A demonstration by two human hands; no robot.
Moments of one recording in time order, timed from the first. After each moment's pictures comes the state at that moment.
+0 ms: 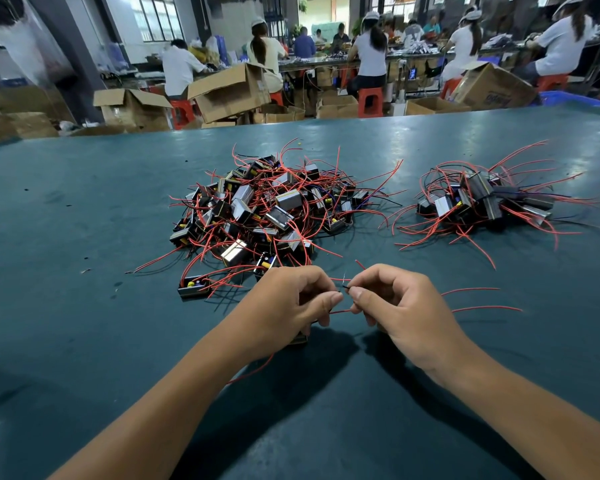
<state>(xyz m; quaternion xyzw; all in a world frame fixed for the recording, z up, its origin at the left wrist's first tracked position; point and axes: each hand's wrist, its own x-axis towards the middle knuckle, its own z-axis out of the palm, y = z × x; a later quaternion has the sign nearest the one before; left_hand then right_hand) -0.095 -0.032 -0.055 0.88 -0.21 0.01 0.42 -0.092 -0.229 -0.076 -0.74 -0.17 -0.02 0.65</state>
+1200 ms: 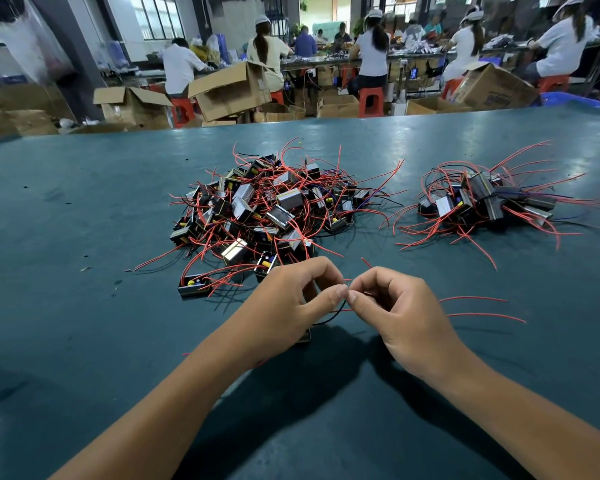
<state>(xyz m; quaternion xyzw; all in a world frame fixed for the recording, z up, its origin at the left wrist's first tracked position) -0.094 -0.035 -0.056 0.87 -0.24 0.05 0.42 -0.094 -0.224 -0.081 -0.75 -0.19 -0.05 0.63</state>
